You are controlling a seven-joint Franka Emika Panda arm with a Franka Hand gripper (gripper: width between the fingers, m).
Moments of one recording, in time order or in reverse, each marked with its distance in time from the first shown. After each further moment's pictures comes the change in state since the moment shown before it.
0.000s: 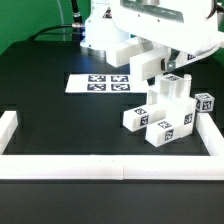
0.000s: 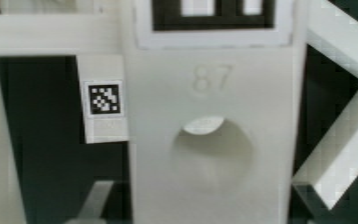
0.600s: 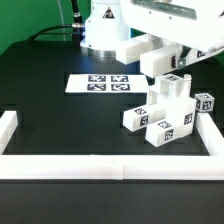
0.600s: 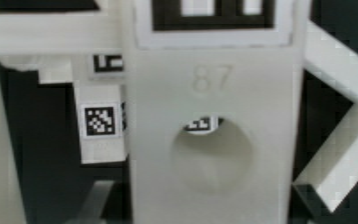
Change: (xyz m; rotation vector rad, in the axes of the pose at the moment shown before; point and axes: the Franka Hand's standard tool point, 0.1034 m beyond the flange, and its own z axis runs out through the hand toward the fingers) arm -0.016 -0.005 0.001 -0.007 0.003 -0.018
